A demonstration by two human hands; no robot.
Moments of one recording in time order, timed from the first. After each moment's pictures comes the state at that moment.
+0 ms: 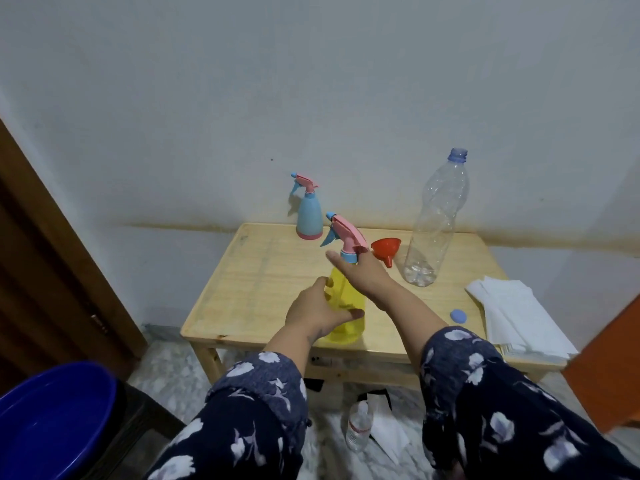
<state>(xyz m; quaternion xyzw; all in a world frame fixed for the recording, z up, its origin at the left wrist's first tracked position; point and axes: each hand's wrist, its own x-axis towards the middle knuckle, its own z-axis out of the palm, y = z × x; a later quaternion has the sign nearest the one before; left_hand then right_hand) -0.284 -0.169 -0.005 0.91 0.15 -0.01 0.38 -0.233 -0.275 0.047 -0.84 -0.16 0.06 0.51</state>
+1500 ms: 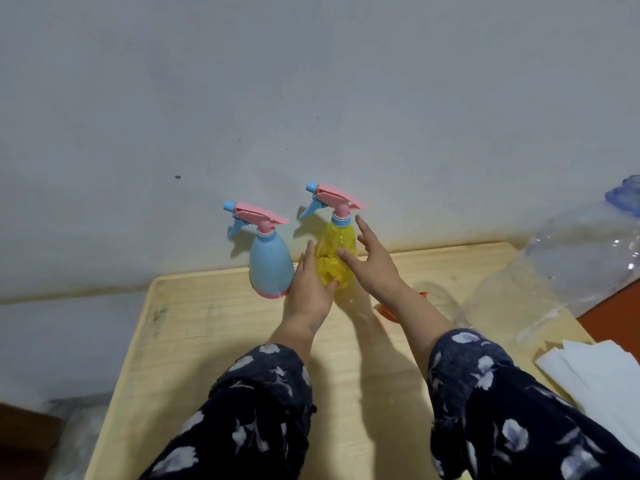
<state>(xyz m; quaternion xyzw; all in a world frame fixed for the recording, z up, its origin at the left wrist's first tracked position) 0.060 -0.104 -0.088 0.88 0.09 0.03 0.46 0.075 -0.226 -0.029 -0.84 -0.03 0.03 0.54</state>
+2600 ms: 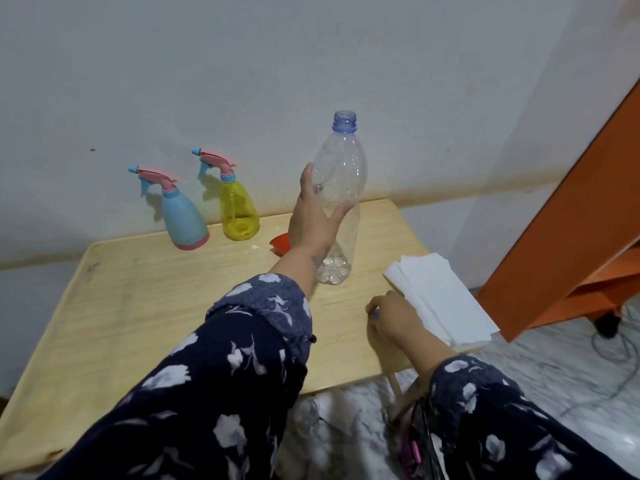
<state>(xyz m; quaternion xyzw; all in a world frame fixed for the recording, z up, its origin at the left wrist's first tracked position) -0.052 -0.322 0.027 0.84 -0.01 0.13 0.53 -0.127 -0.473 -0.079 -0.97 0.04 0.16 0.17</state>
